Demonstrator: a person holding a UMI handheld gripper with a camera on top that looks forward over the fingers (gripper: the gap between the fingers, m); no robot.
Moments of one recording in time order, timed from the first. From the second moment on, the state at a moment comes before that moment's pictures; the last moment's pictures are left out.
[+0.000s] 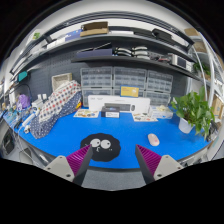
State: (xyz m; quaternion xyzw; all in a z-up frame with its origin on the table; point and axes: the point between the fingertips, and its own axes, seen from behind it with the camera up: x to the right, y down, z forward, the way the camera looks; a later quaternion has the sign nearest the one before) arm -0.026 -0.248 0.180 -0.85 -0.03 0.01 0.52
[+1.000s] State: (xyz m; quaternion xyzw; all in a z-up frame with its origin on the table) arm 0.204 -0.083 -0.008 -0.91 0.02 -0.06 0.41
